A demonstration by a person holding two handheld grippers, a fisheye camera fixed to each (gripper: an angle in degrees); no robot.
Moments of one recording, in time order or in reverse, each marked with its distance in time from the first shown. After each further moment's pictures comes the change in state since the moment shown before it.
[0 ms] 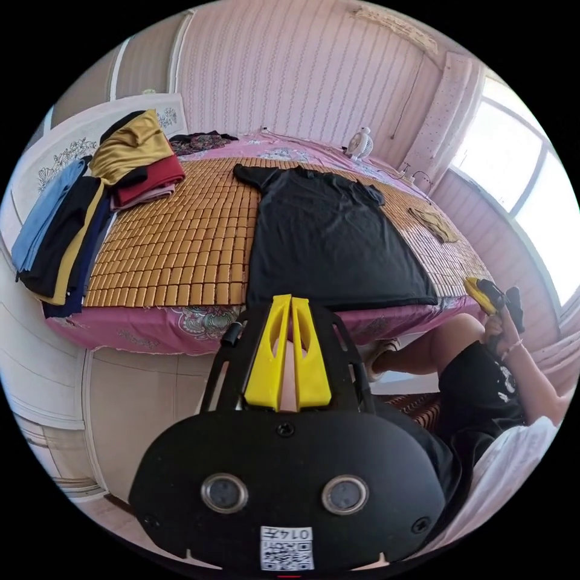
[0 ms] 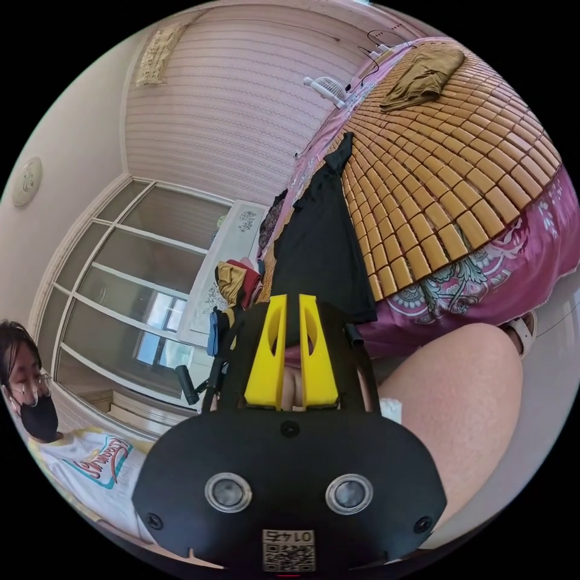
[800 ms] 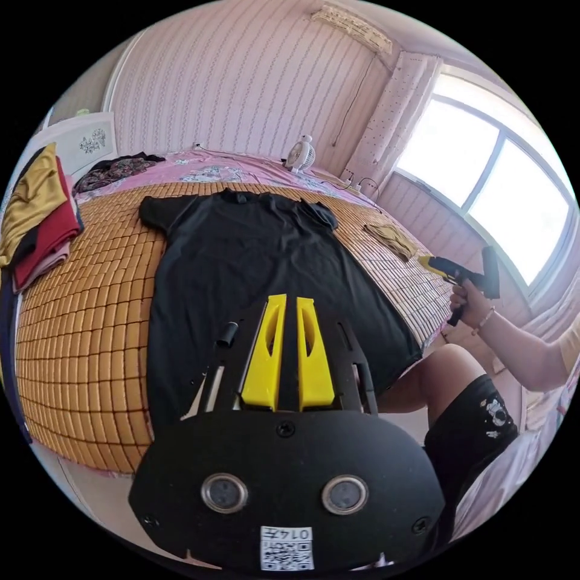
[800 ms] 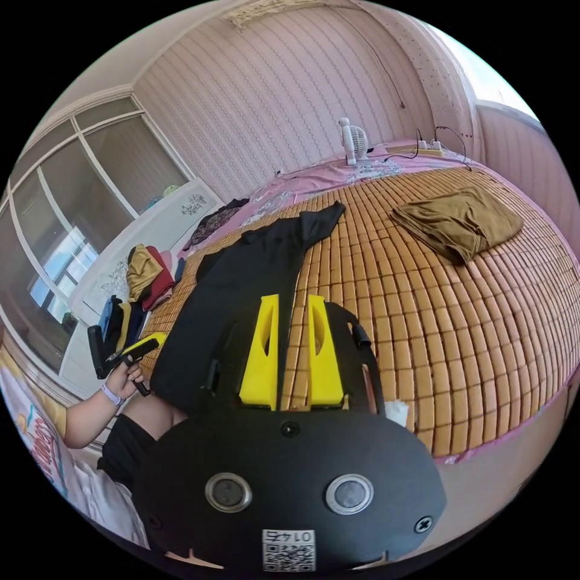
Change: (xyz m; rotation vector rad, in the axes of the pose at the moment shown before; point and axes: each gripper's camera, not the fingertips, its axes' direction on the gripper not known) left arm 0.020 -0.159 0.106 0.067 0.277 0.142; right arm -0.027 -0.114 0.094 0.063 0.507 -0.386
